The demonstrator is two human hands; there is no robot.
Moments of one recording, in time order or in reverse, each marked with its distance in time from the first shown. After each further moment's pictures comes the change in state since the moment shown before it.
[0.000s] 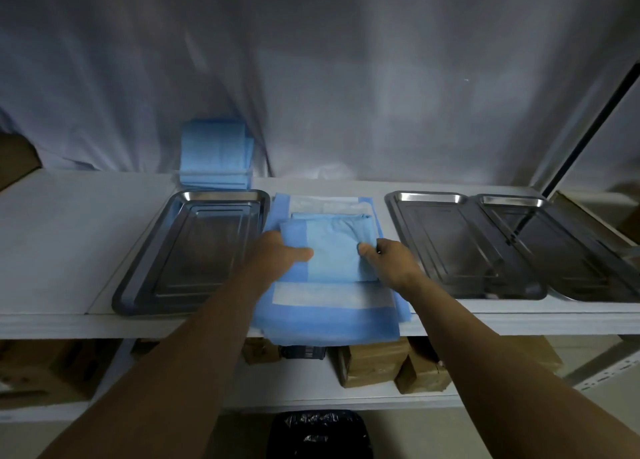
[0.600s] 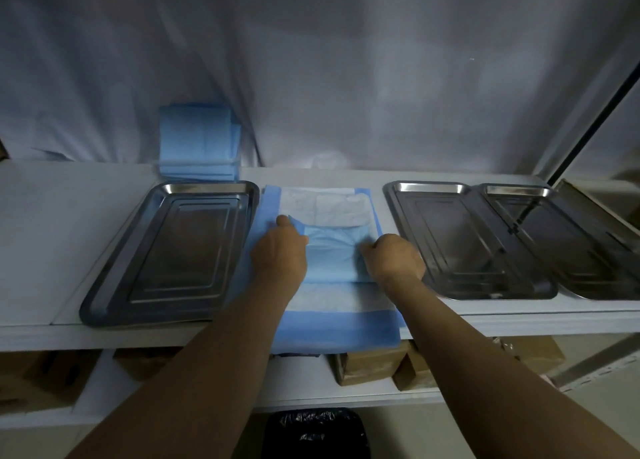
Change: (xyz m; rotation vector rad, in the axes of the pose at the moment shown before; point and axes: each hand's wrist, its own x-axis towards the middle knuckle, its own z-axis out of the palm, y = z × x) left_hand 0.026 -0.002 0.042 0.705 0.297 0.043; right_hand 0.028 0.005 0.017 -0.351 0.189 0.246
